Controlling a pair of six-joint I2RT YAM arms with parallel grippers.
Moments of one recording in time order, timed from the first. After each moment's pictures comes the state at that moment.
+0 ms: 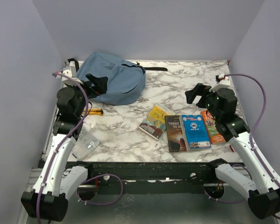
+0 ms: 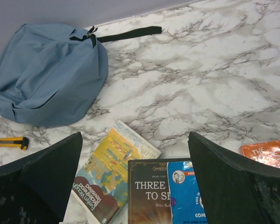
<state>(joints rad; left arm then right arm) -0.14 0.83 0.86 0.05 0.07 -0.50 0.31 0.87 0.88 -0.26 0.12 0.38</state>
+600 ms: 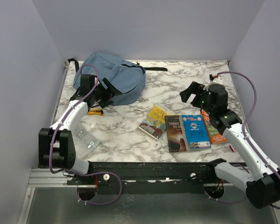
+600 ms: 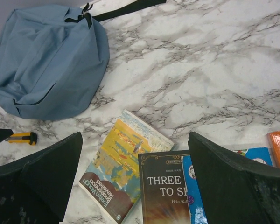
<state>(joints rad) -0.10 1.43 1.02 -0.27 0.40 -0.82 0.31 1.01 0.88 -0.24 0.08 0.49</state>
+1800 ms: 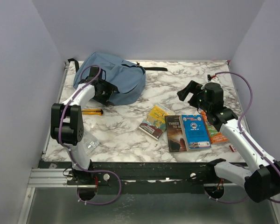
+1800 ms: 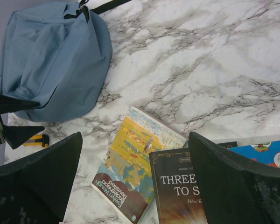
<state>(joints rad) -0.11 1.81 1.35 -0.59 0.21 -1.20 0.31 1.08 0.88 -0.22 0.06 0.61</state>
